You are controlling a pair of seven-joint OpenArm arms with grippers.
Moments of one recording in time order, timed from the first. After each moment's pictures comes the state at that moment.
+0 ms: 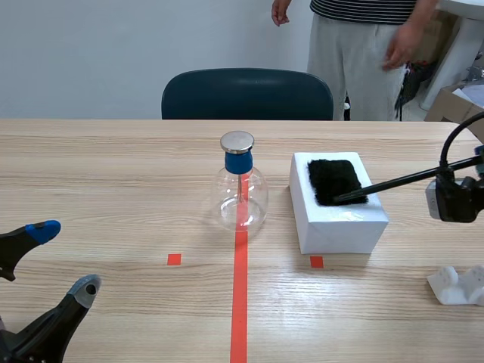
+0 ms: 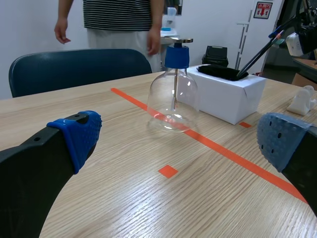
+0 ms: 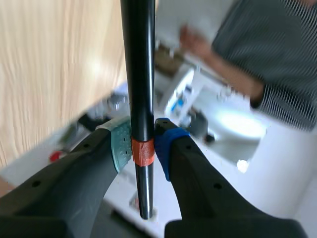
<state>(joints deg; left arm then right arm) 11.8 -28.8 9.3 47.5 13.5 -37.1 -84.1 -8.7 25.7 10.4 83.3 -91.3 10.0 10.0</state>
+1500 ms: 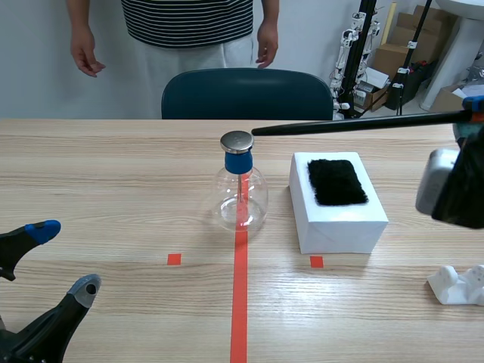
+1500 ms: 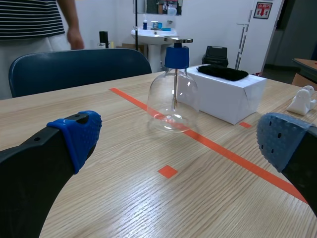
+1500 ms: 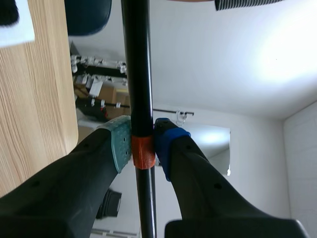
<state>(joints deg) 11.8 -28.8 9.3 47.5 13.5 -37.1 -84.1 -37.4 25.9 12.3 117.3 -68.6 -3.3 11.2</state>
